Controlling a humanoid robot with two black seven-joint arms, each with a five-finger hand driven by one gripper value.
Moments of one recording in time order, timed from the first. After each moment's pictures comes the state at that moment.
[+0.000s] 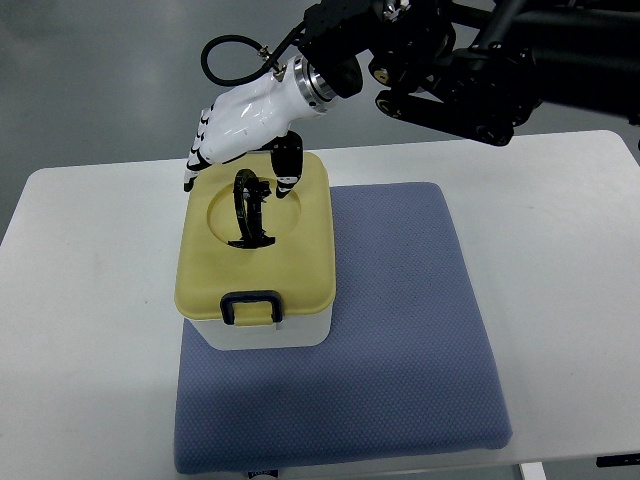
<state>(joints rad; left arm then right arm) -0.05 0.00 -0.02 -0.11 0.02 -0.09 0.04 1.78 -0.06 -0.30 0.87 -1.47 0.21 0.61</state>
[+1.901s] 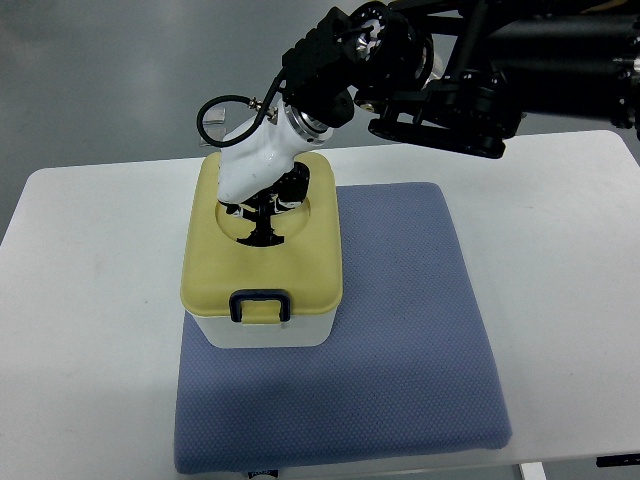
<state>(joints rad) -0.05 0.00 -0.02 -0.11 0.02 -0.09 0.04 1.85 0.00 -0.44 0.92 -1.54 0.19 0.61</state>
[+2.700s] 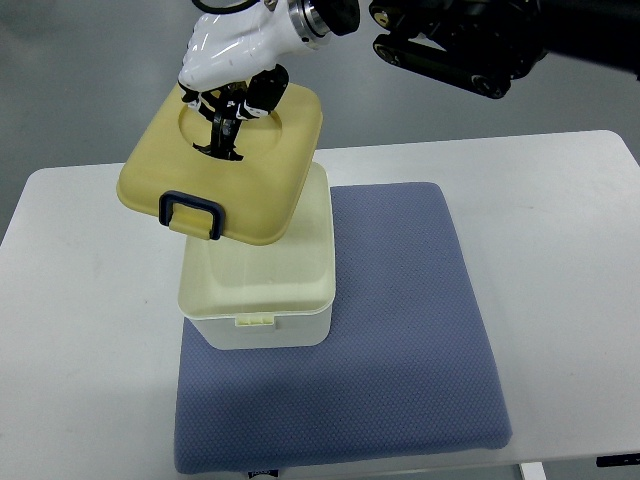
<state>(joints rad) -0.05 0.00 -0.02 -0.11 0.02 -0.09 0.04 1.90 -0.03 -0.42 0.73 -1.29 0.07 0.61</state>
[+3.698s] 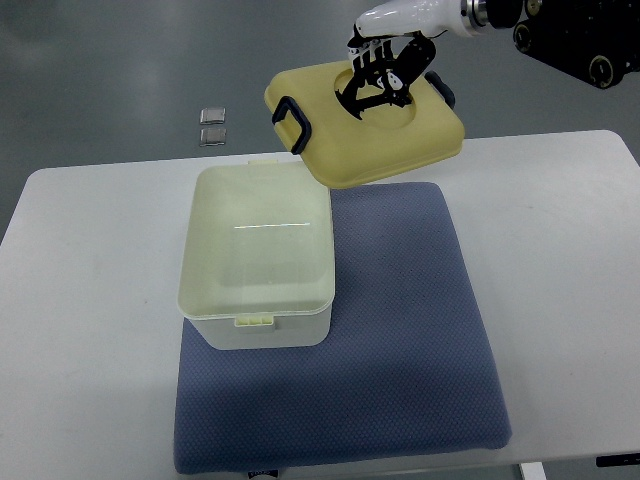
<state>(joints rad) -0.05 0.00 -0.02 -0.12 0.02 -0.09 0.04 1.73 -0.28 -0.61 0.66 -0.89 0.22 0.49</state>
